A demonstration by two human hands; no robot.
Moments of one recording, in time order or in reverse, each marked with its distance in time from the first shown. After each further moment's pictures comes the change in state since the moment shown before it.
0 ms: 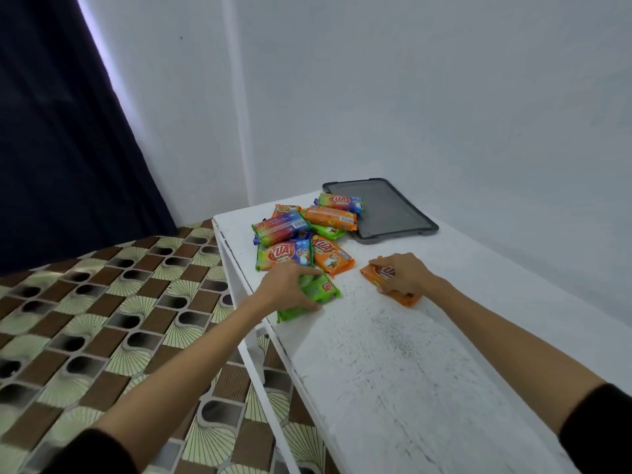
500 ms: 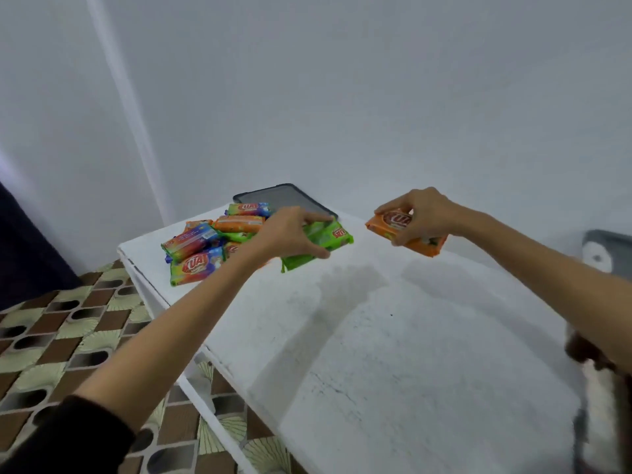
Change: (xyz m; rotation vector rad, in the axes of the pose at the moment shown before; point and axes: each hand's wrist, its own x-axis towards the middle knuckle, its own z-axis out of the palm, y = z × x) left_hand -0.009 0.169 -0.057 -0.102 0.060 0.381; right_hand -0.182 0.077 -0.116 0.052 0.236 0.157
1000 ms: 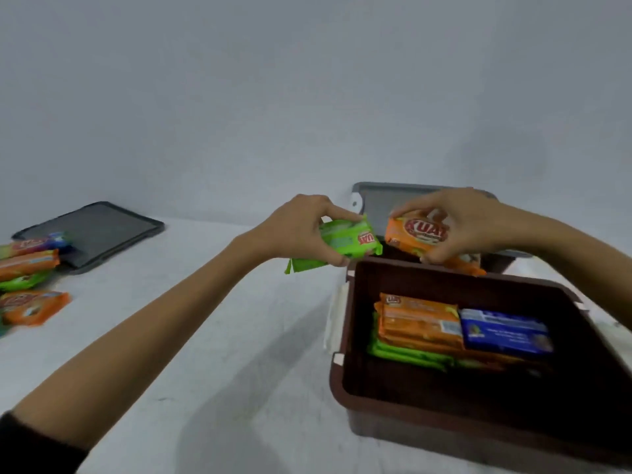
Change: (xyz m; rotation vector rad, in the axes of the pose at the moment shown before) left_hand -0.019 0.270 0.080 -0.029 -0.267 0.663; right_hand -0.290 0.139 -0.057 0.071 0.071 0.314
